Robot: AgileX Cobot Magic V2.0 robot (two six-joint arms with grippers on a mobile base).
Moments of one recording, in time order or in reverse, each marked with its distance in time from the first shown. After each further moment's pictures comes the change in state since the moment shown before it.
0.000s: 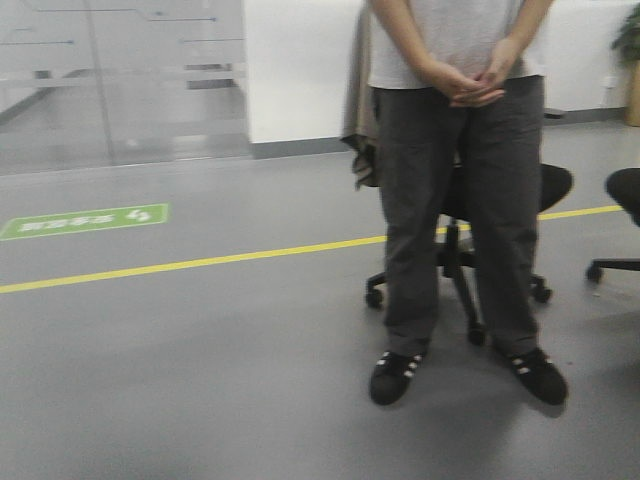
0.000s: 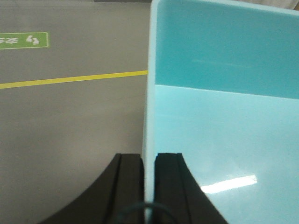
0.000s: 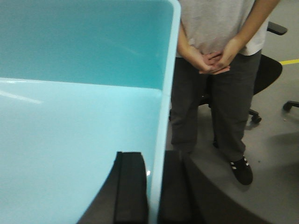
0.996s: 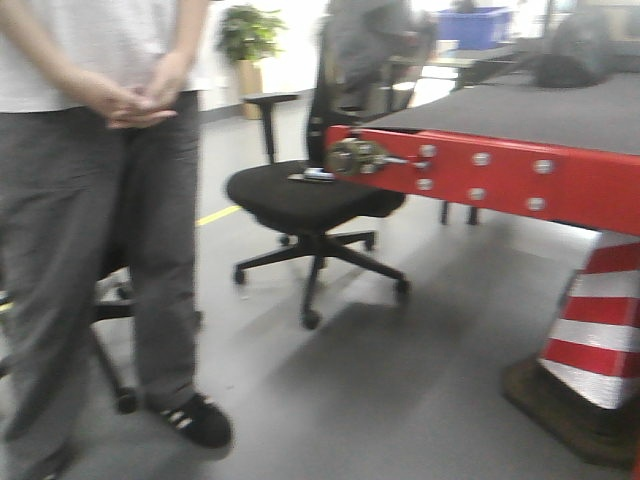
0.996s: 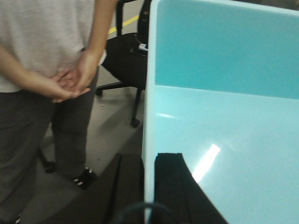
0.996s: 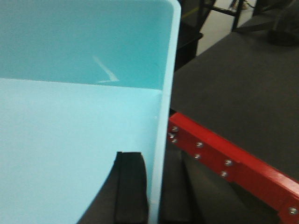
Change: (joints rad) left arm 0.000 0.000 0.000 0.000 -0.002 0.000; right arm 0.000 0.002 0.000 0.000 -0.001 0.000
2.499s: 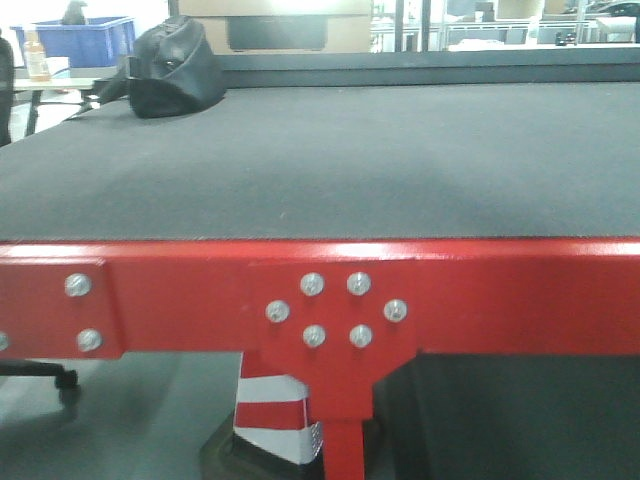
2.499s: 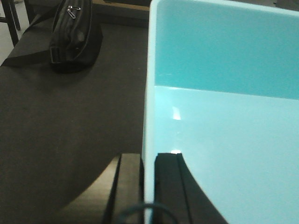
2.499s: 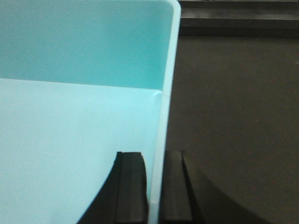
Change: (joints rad) left arm 0.000 0.002 0.000 0.000 -0.002 0.000; right arm 0.000 0.000 0.000 -0.002 0.000 0.000
